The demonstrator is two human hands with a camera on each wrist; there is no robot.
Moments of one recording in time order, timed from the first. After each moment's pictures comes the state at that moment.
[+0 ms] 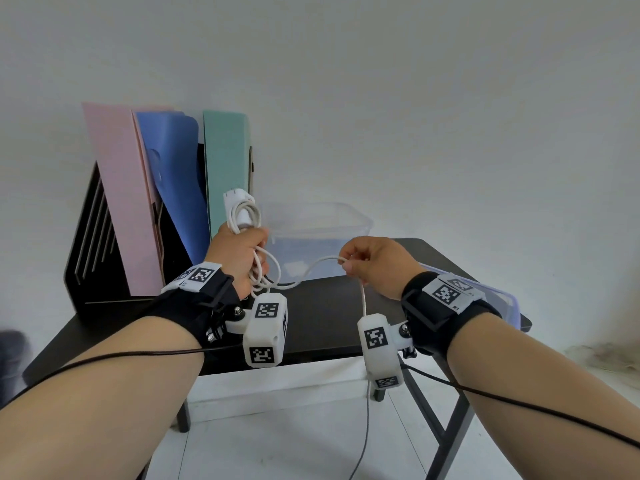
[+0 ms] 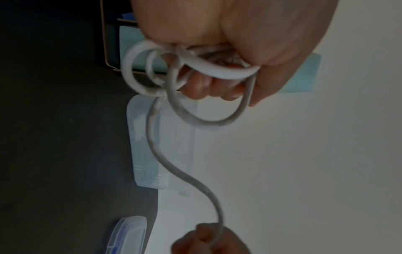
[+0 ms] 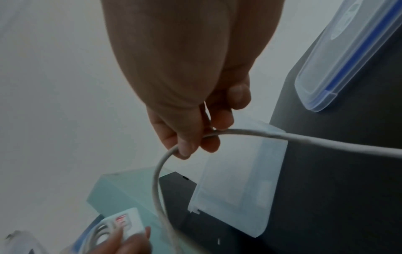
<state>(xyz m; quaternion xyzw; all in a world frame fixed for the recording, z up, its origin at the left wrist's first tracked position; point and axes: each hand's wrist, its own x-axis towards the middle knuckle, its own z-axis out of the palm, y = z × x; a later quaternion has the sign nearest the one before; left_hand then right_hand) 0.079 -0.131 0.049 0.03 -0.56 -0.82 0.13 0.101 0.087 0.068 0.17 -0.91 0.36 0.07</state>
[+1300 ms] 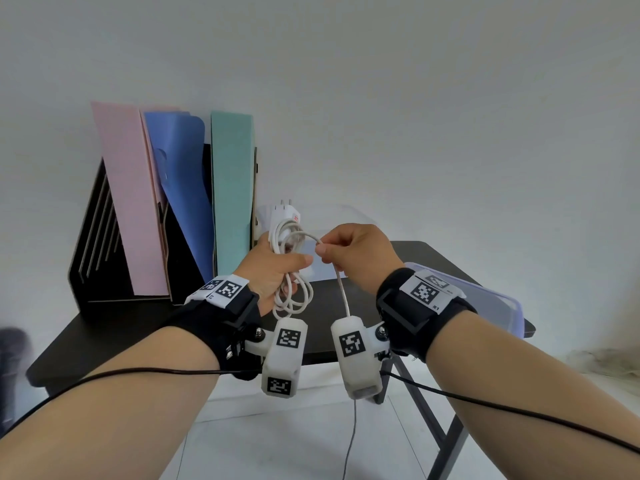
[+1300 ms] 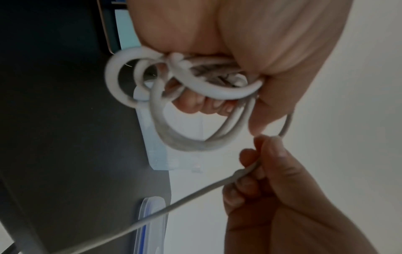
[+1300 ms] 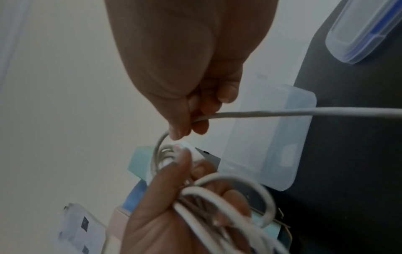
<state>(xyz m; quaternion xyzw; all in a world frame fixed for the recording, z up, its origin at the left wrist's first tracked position) 0.096 -0.108 0.040 -0.06 -0.64 -0.76 0.04 0.104 0.046 0.077 0.15 -0.85 0.50 0.12</state>
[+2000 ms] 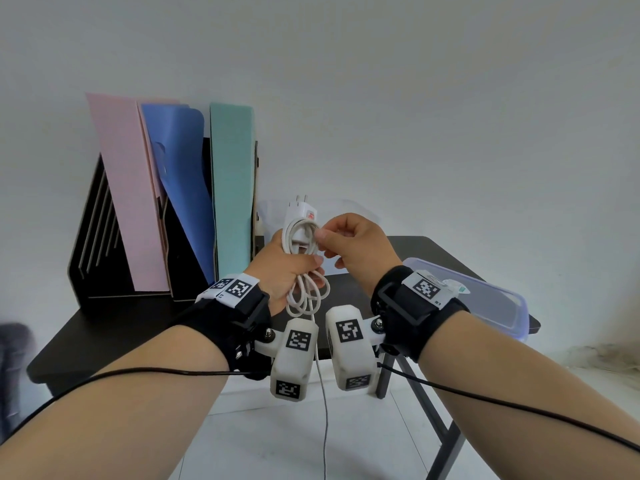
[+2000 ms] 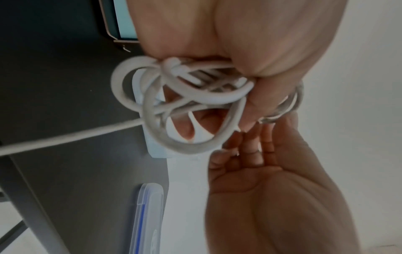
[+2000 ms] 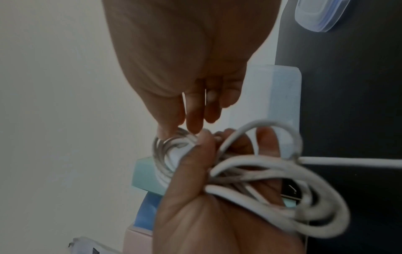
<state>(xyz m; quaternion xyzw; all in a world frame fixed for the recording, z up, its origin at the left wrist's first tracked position) 0.104 -0.094 0.042 -0.10 -0.64 -0.76 0.02 0.103 0.038 0.072 0.14 -0.77 0.61 0.10</state>
